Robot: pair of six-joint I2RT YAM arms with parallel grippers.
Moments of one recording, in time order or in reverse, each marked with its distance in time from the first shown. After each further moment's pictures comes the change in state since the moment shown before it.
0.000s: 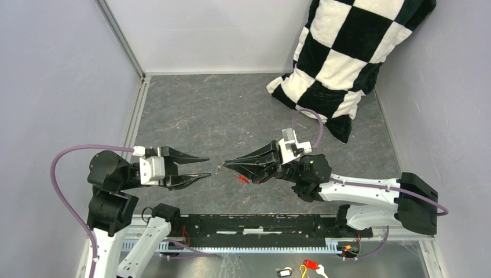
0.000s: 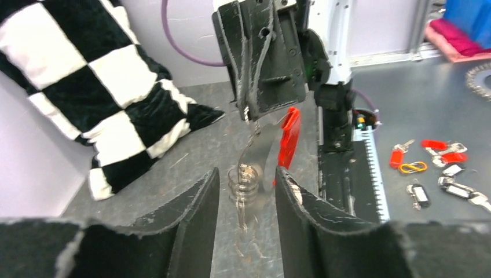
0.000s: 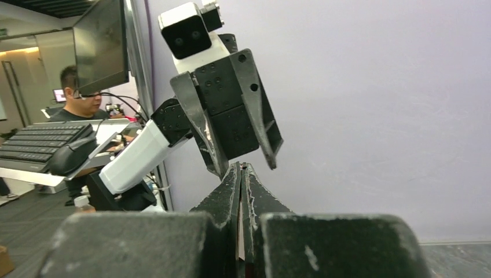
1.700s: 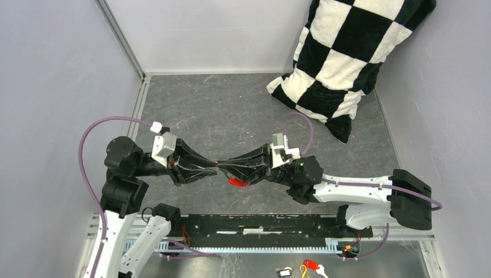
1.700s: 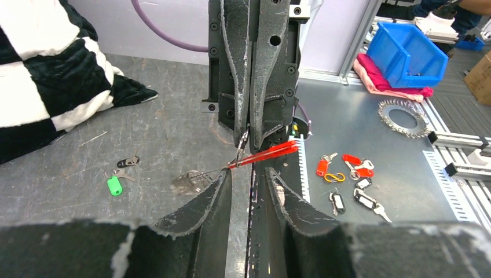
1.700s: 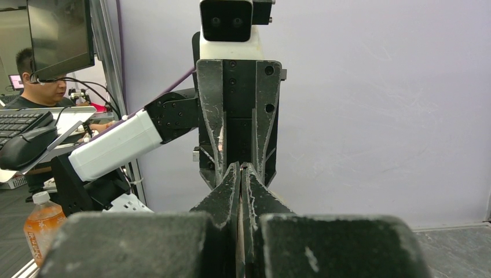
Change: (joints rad) left arm 0.000 0.079 -0.096 0.139 0.100 -0.331; right arm 0.065 0.058 0.023 -0.029 0.087 -0.140
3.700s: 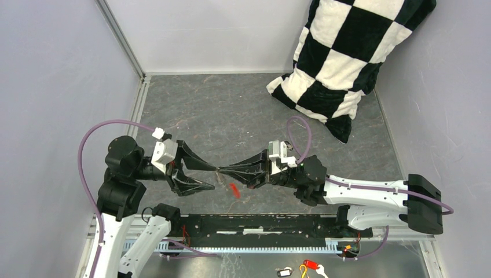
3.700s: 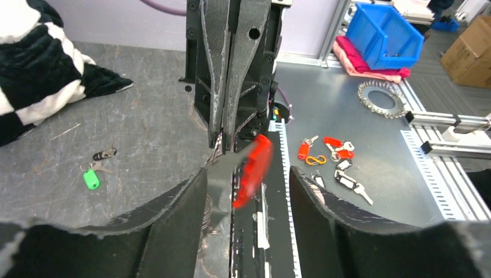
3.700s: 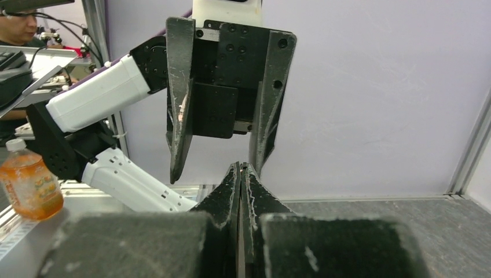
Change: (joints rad) left arm 0.001 0.004 0.042 -0.165 0.078 0.092; right arm 0.018 -0.102 0.001 -0.247 -0.016 -0.148
